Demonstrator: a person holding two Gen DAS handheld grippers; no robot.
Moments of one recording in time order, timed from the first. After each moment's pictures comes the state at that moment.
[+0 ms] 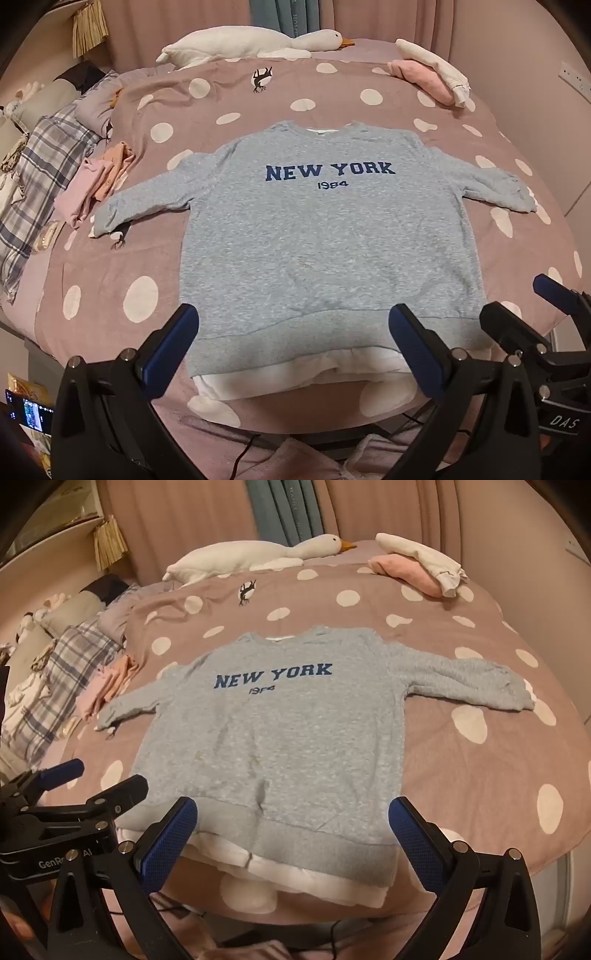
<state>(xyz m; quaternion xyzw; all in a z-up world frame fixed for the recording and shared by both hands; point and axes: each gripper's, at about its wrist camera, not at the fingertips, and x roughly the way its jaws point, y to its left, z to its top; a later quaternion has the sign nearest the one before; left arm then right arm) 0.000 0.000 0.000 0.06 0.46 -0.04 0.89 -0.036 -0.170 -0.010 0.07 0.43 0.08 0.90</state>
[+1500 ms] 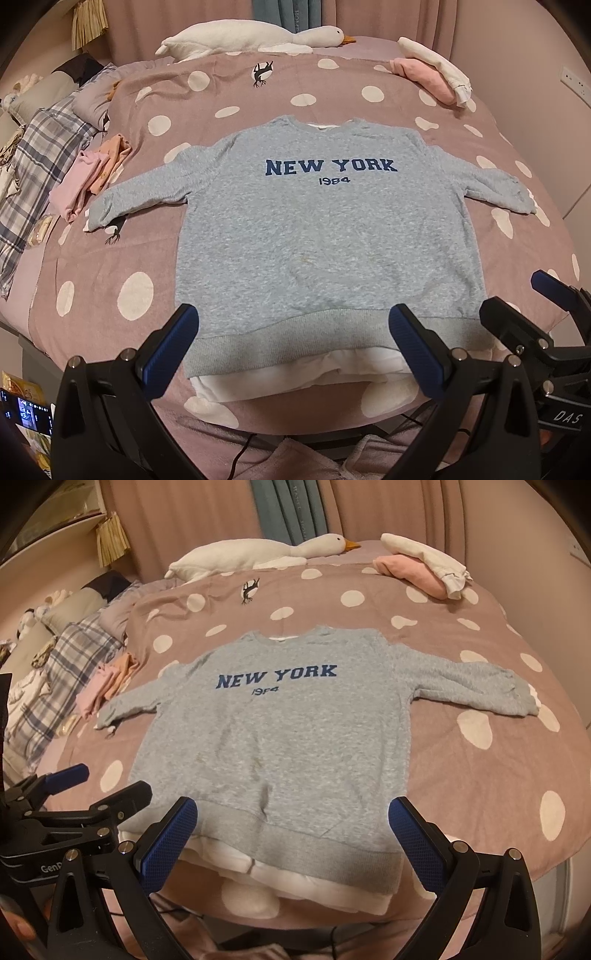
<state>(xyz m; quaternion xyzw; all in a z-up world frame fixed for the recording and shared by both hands) 0.006 0.006 -0.006 0.04 0.47 -0.04 0.88 -0.030 -0.159 -0.011 0.07 0.43 0.08 0.90</state>
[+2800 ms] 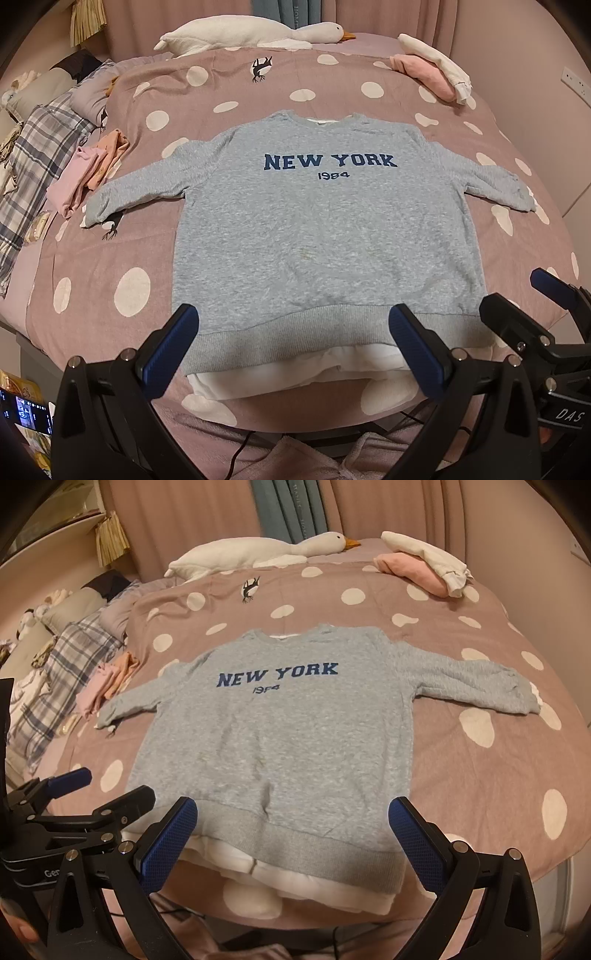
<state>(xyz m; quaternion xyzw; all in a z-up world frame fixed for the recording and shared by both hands) 0.007 0.007 -0.010 0.04 0.47 -0.05 0.88 -0.030 -0.157 -0.012 0.07 0.43 0.08 0.90</state>
